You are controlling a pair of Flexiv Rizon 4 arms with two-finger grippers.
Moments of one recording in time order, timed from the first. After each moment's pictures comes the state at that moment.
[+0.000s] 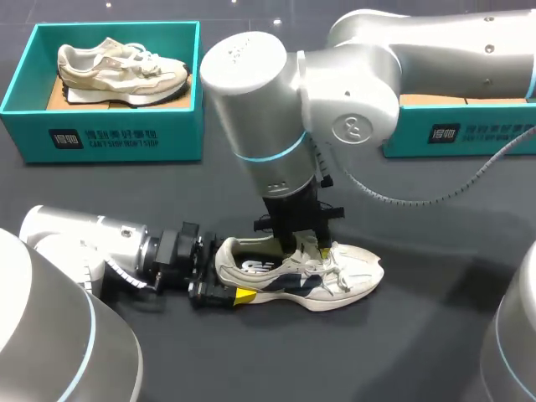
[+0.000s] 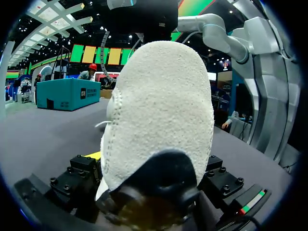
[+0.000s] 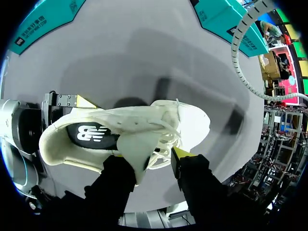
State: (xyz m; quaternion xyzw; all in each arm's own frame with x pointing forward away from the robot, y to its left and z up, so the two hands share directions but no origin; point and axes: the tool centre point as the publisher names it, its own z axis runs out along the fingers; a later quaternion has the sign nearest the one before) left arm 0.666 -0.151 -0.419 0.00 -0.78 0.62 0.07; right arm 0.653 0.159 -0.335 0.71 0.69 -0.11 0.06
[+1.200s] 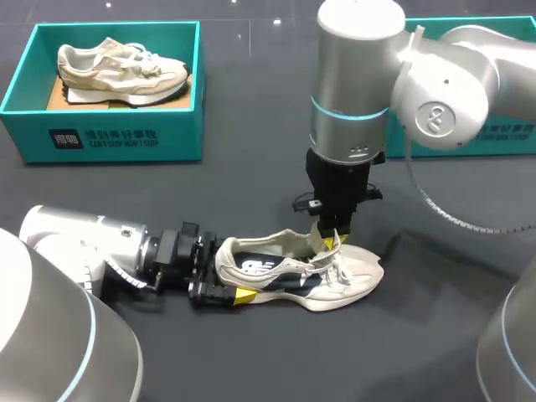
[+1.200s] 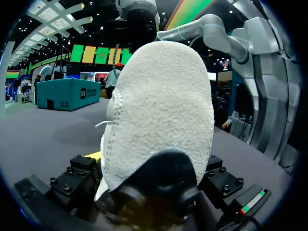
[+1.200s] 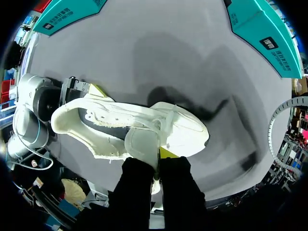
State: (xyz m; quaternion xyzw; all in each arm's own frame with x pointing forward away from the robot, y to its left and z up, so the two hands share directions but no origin) left arm 0.666 -0.151 -0.419 0.00 -0.78 0.62 0.07; right arm 0.667 0.123 -0.322 0.63 0.77 -0.04 -0.08
